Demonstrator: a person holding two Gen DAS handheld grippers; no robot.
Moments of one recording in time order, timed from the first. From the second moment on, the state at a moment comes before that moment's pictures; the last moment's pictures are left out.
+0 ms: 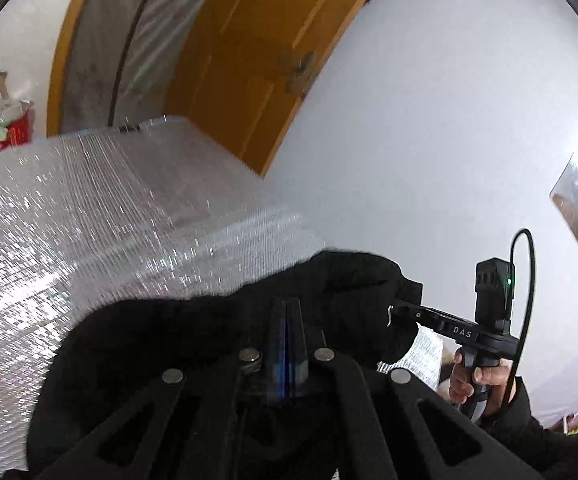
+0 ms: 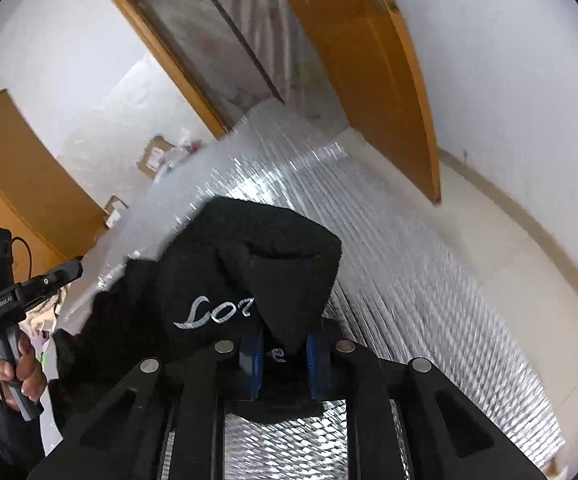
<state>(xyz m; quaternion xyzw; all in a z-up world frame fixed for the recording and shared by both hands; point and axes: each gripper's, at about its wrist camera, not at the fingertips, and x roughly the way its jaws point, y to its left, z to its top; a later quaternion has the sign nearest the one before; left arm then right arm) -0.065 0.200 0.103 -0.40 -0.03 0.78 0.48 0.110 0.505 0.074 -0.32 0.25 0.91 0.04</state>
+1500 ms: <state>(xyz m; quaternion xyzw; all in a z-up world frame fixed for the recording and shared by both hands) -0.047 0.216 0.185 -0.37 0.02 0.79 0.49 0.112 0.512 0.136 -0.26 0.23 0.94 0.05</state>
